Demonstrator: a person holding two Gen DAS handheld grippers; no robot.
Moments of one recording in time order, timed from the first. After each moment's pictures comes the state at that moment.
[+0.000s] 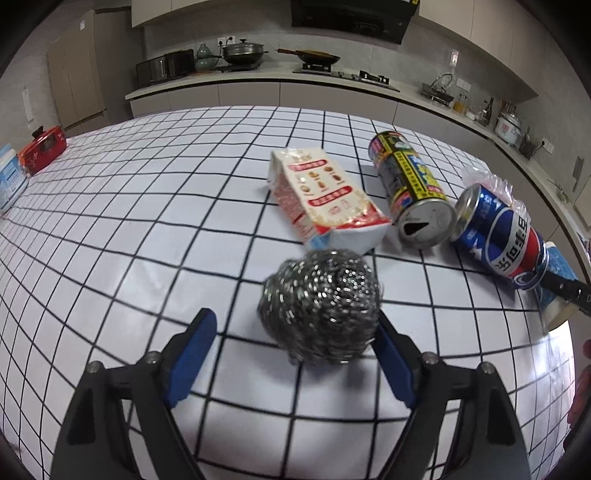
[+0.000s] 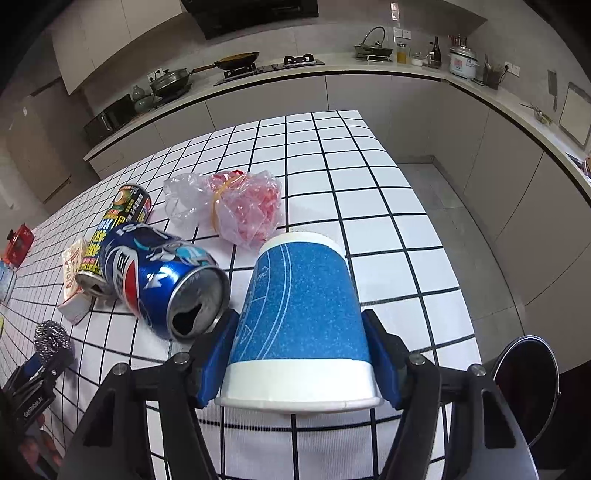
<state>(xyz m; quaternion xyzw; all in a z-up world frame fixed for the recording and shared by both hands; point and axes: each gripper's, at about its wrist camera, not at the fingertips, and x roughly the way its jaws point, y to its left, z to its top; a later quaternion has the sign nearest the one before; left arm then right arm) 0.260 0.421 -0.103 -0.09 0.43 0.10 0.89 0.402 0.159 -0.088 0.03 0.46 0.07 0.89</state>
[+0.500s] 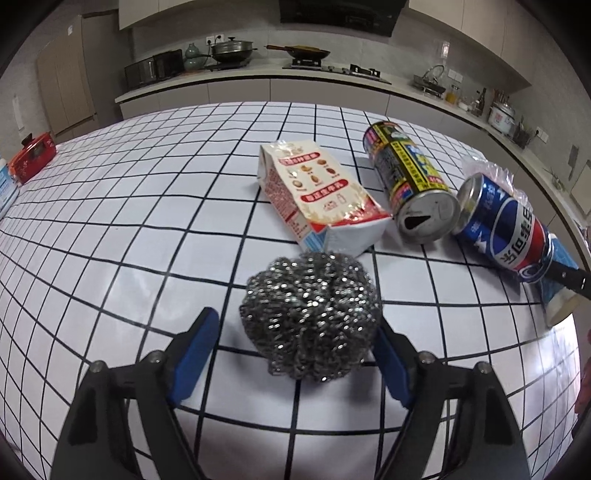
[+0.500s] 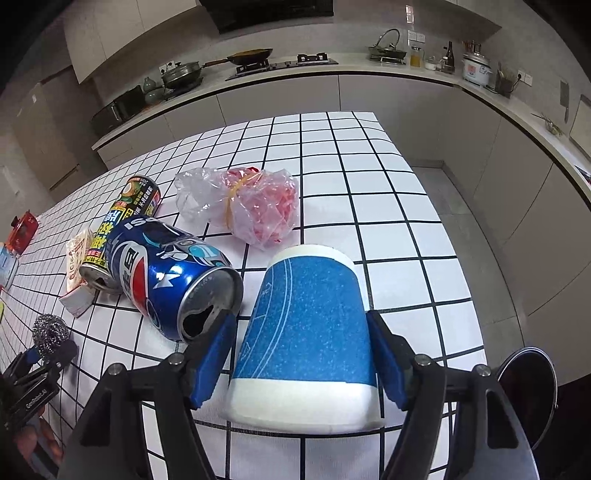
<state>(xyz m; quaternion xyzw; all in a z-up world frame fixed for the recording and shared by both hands) 0.277 0.415 -0.109 -0.06 0.44 0.09 0.89 0.409 0.169 -0.086 0.02 0.46 0.09 0.88</state>
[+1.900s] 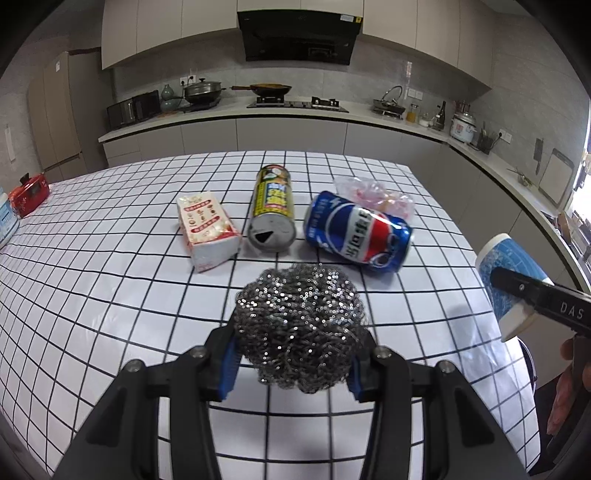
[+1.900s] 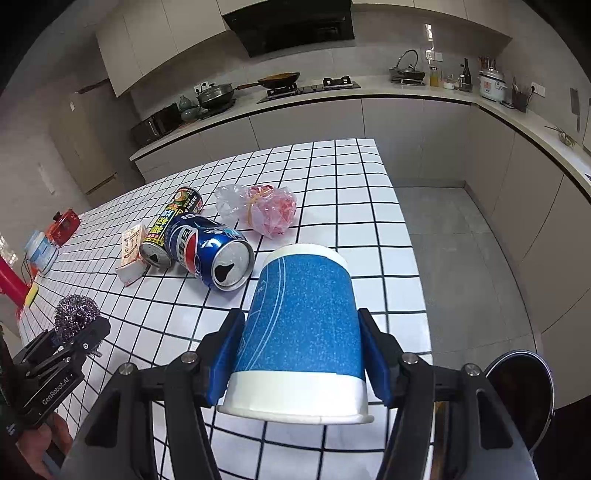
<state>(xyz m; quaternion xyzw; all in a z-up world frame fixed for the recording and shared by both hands) 0.220 0.302 -0.051 -0.05 0.37 0.05 0.93 0.337 0.108 -0.045 0.04 0.42 0.16 0.89</state>
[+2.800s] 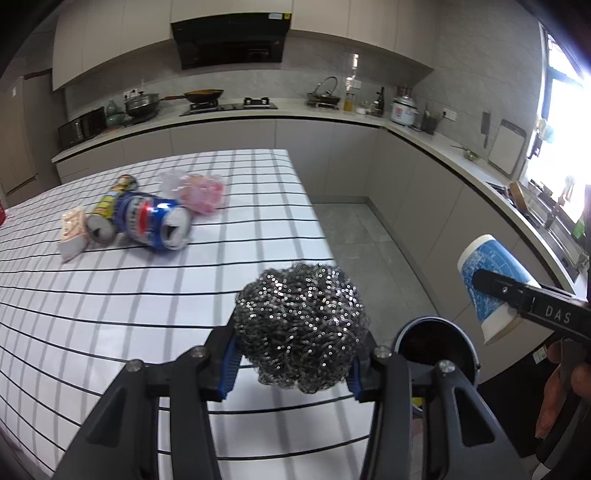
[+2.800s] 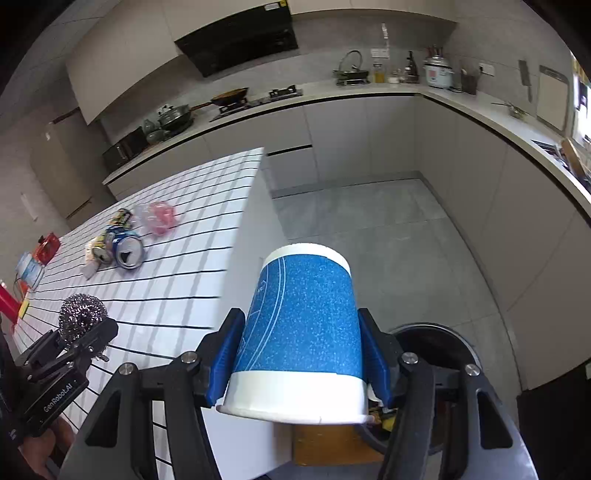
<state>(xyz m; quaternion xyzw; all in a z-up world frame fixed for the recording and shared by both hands) 0.205 0.091 -0.049 -0.03 0.37 -0.03 0.93 0.288 -0.110 -0.042 0.07 0.41 0.10 0.90</state>
